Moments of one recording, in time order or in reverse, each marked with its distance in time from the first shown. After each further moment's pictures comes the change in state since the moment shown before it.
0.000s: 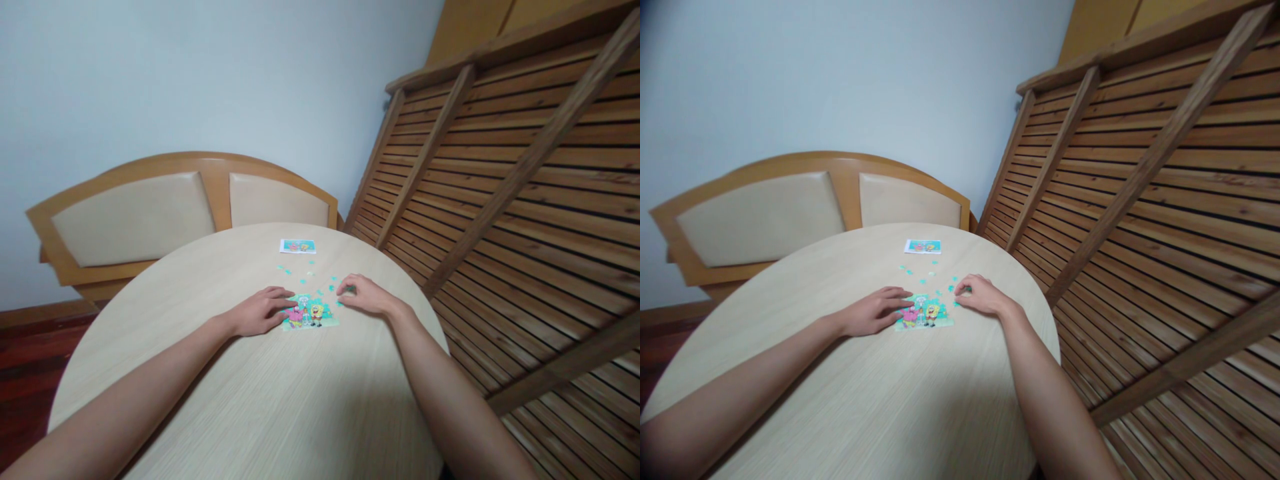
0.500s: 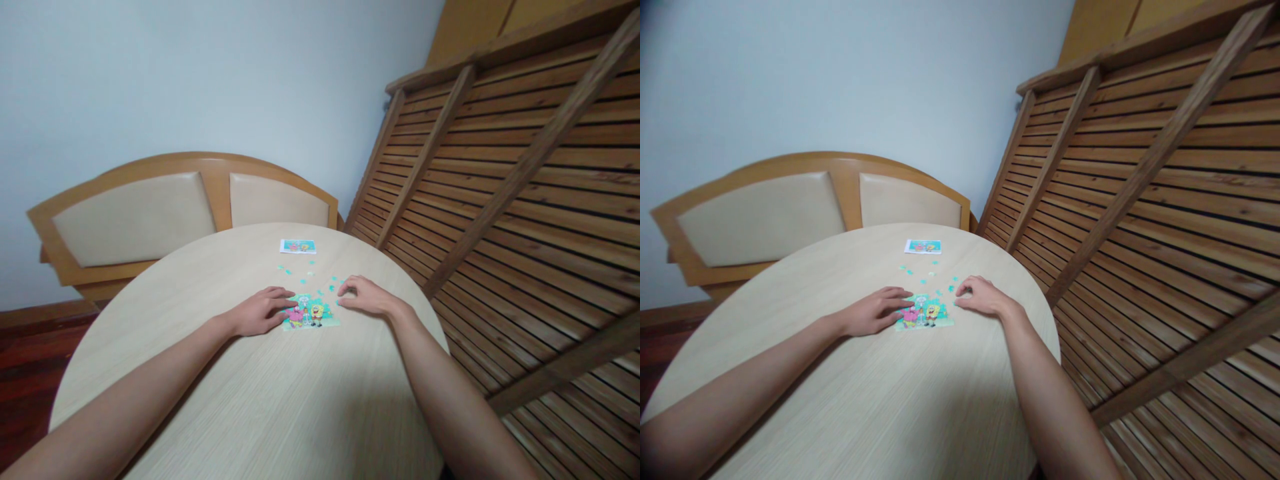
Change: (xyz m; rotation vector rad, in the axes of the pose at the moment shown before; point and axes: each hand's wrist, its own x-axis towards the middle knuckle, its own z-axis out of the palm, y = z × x) left_hand 0.000 -0.001 0.000 0.016 -0.019 -0.007; right_hand -0.001 0.005 0.001 0.000 -0.037 0.018
